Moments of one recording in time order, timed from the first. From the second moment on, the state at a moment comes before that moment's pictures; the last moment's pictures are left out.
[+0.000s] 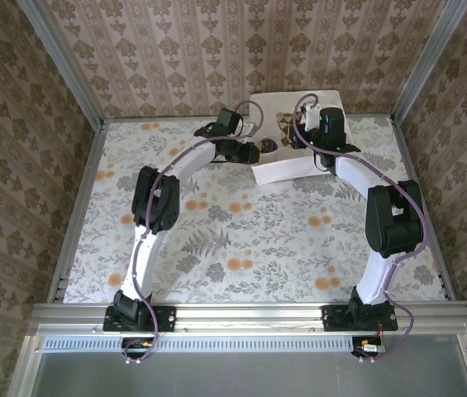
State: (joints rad) left arm -0.54 2.32 2.00 -0.61 0.43 -0.24; right arm 0.14 1.85 1.33 0.10 -0.27 0.10
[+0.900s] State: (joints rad) left arm -0.39 1.34 0.92 -0.61 0.20 -0.29; right arm 0.49 1.67 1.07 0.27 -0.31 0.16
